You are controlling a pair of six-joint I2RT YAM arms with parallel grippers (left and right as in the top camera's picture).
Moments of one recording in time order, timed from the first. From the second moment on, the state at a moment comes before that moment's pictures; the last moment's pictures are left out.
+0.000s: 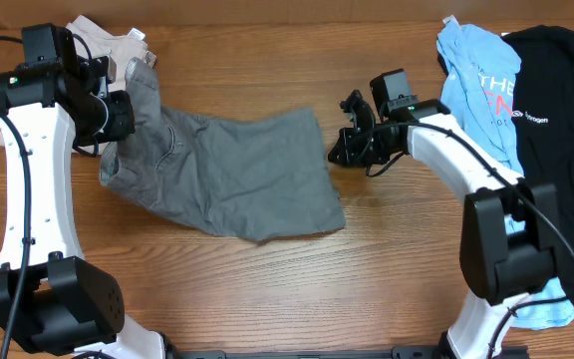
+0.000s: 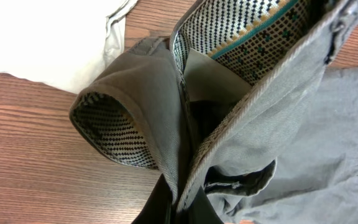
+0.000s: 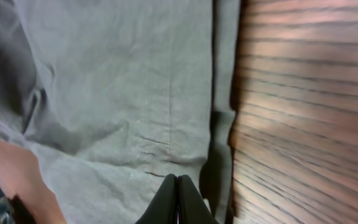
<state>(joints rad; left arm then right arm) 0.21 1.77 1.74 -1.21 0.16 0.00 0.26 1.98 1.39 -0.70 -0.58 0.14</state>
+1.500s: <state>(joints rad) -0.42 1.94 1.74 -1.03 0.10 -0.31 0.30 2.15 1.40 -0.71 -0.66 0.14</state>
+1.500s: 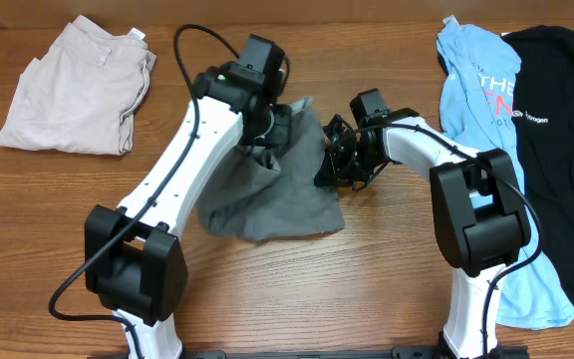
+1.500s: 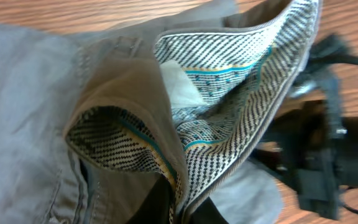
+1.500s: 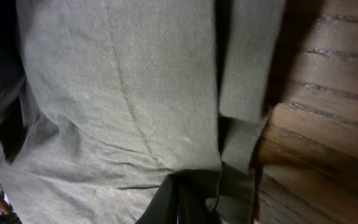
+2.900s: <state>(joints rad) -0.24 1.94 1.95 -1.25 0.15 -0.10 0.37 2.02 1.50 -0.81 -0.52 0.19</state>
